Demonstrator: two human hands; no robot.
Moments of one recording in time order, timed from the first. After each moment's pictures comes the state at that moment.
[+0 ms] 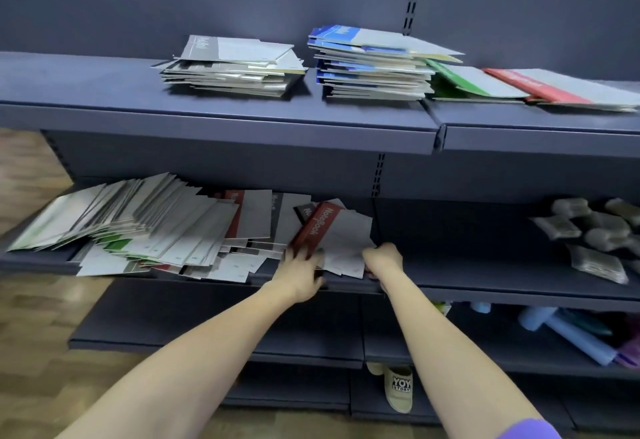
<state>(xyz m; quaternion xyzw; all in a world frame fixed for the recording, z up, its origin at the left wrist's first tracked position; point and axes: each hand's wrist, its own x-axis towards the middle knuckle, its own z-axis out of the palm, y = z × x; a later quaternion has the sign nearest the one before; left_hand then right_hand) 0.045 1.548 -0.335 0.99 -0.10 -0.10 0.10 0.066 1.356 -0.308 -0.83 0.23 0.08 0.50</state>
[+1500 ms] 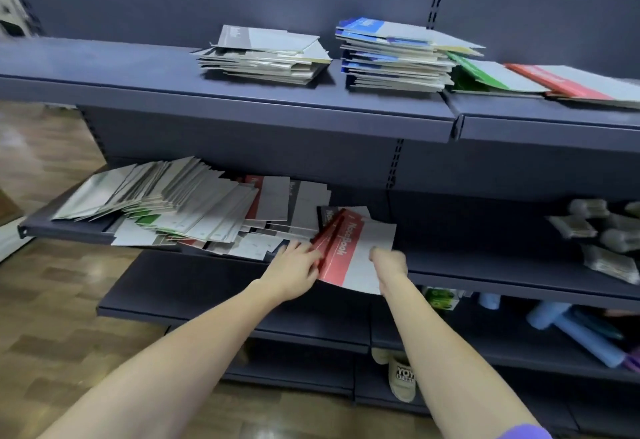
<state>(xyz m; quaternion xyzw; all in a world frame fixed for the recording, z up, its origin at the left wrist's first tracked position) -0.004 1.586 -0.329 0.98 -0.16 0.01 0.11 0.027 1.377 -0.321 -0.71 0.31 0.08 0.63</state>
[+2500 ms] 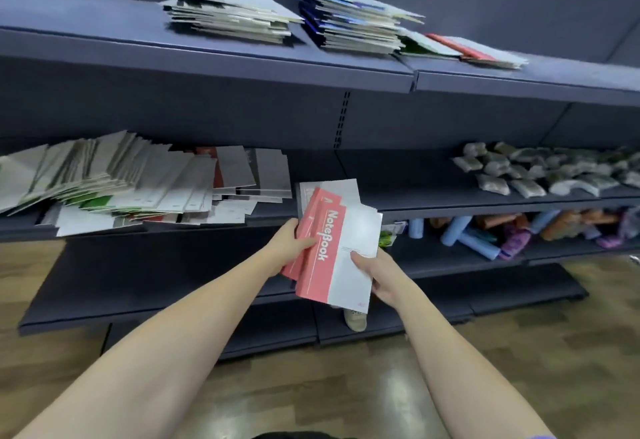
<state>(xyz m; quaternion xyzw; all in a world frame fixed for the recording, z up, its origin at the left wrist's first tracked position) -0.057 1.591 -0.323 0.77 -0.04 -0.25 0.59 -0.135 1.378 -0.339 -0.66 0.21 0.12 0.71</state>
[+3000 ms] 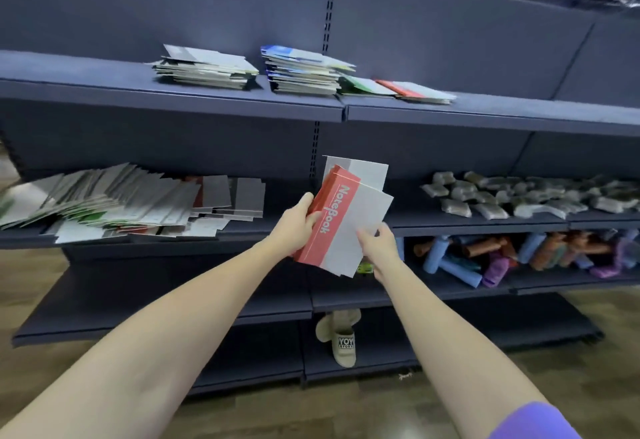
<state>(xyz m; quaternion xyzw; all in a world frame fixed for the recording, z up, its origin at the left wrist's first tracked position) -0.125 1.491 -0.219 0.86 -0.18 -0.03 0.47 -0.155 1.299 -0.262 -0.72 0.21 -0.09 0.65</state>
